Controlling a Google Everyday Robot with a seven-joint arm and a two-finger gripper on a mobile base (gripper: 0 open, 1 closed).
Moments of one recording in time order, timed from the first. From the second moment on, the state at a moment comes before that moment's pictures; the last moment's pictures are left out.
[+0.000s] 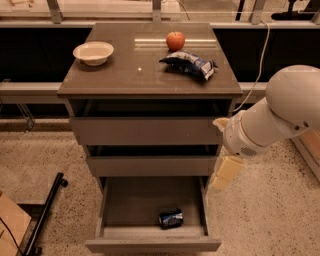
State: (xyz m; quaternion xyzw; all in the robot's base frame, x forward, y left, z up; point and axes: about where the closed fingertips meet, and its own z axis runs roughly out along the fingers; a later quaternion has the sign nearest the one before) arm 0.475 -0.147 0.790 -0.62 0.75 0.05 0.23
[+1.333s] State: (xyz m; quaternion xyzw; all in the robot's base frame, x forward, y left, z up) arm 0.512 -0.128 0.691 -0.61 0.73 0.10 0.31
